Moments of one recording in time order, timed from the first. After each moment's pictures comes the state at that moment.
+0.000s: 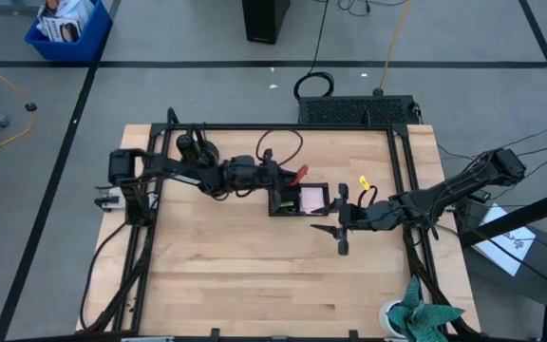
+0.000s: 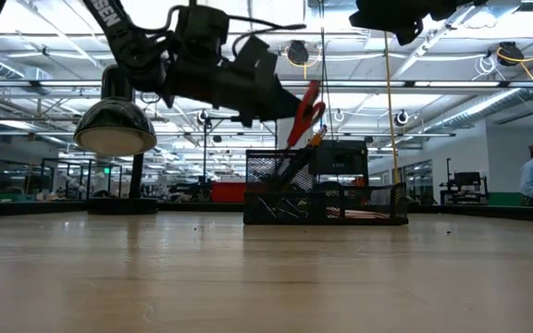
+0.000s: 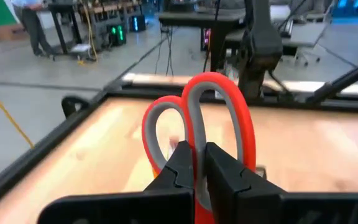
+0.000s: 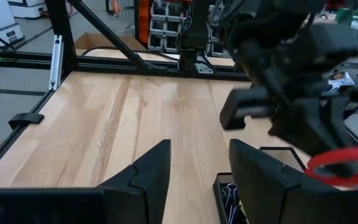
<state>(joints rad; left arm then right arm) 0.18 1.81 0.89 0.77 0.04 0.02 0.37 1.10 0.66 0.13 0.43 0.06</state>
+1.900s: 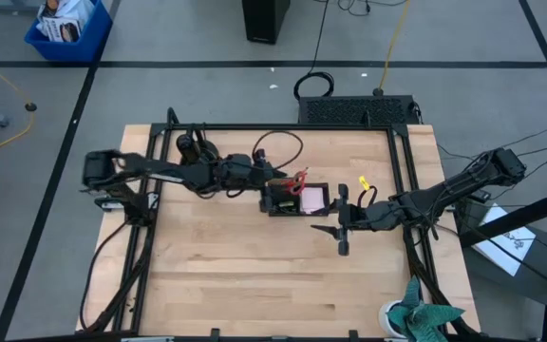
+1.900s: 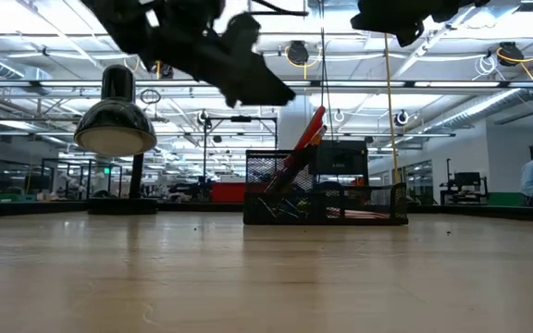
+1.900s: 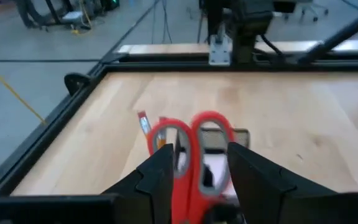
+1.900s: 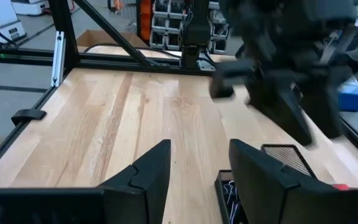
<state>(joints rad) 0.14 1.62 0.92 0.39 0.00 0.07 0.37 1.10 0.66 0.11 0.42 0.07</state>
